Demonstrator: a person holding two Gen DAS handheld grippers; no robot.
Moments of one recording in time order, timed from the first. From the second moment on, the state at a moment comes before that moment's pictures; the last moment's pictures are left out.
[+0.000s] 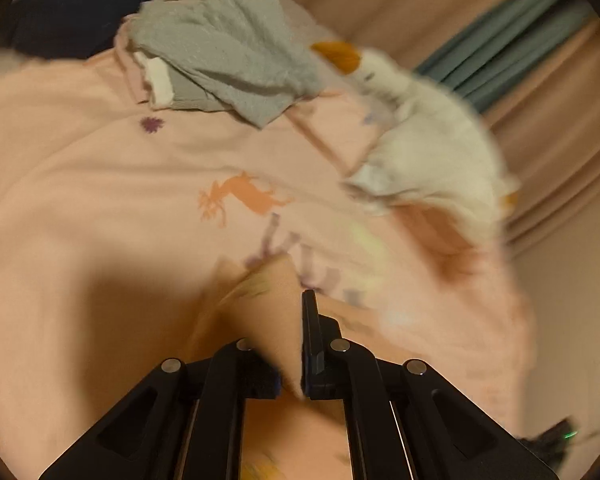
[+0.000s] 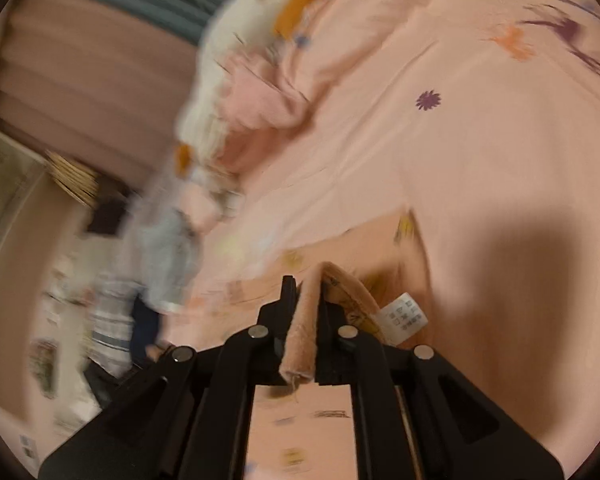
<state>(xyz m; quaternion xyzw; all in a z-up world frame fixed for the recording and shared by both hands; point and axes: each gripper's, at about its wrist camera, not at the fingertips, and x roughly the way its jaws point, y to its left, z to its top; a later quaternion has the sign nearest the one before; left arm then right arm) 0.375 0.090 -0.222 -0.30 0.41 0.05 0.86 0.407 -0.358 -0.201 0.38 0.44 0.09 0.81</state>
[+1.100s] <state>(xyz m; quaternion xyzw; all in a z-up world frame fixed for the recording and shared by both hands) 0.270 0.097 -0.162 -0.25 0.41 -0.01 0.87 0.330 -0.364 -0.152 0.34 0.42 0.10 0.83</state>
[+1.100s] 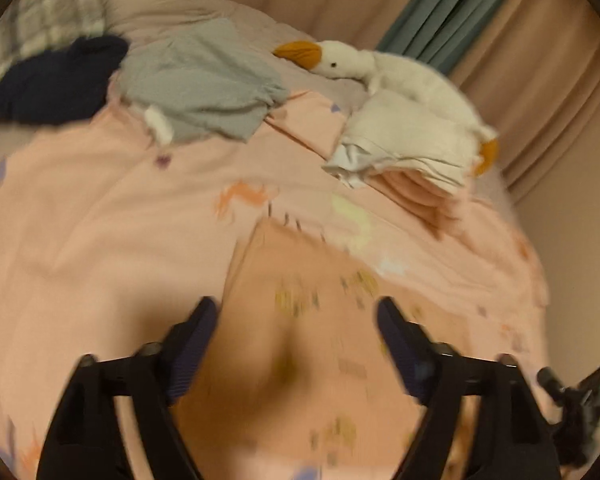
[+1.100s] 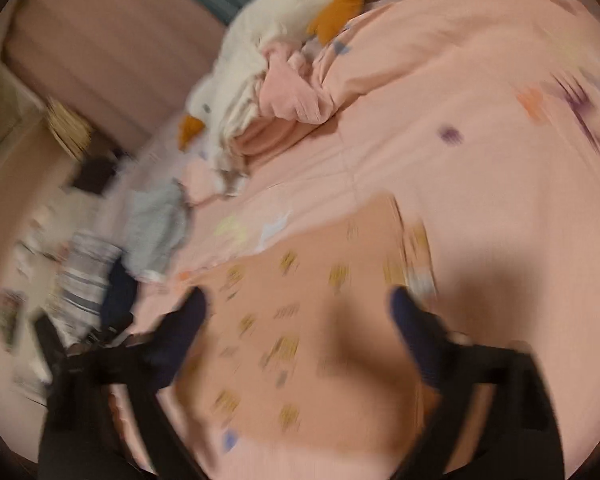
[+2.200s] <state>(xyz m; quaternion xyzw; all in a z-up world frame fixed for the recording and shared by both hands) 0.245 0.048 -0.201 -0.31 0.40 -0.05 0.86 0.282 -0.331 -0.218 0.48 0.41 0.15 0.76</state>
